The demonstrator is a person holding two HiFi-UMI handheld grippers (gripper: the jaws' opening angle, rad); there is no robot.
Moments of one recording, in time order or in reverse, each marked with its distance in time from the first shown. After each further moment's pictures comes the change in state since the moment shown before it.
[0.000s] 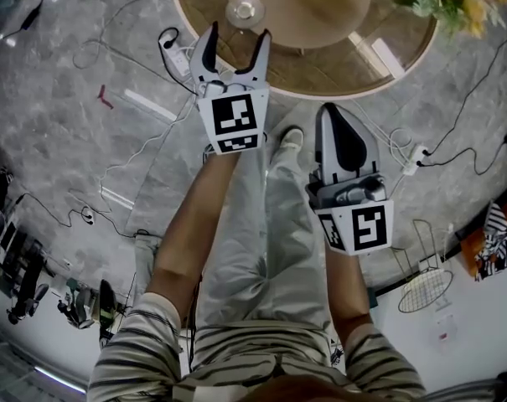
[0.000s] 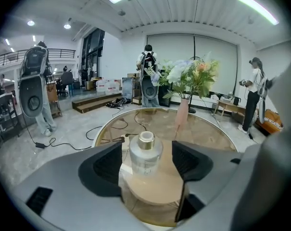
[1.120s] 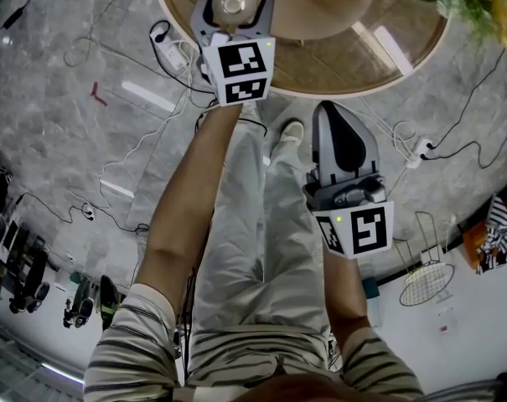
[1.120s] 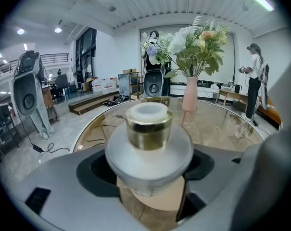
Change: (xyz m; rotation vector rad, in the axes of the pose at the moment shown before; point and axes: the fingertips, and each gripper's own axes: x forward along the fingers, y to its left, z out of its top) left arm 0.089 0.005 -0.030 0.087 0.049 0.013; right arm 0.013 -0.014 -0.028 0.035 0.032 -0.006
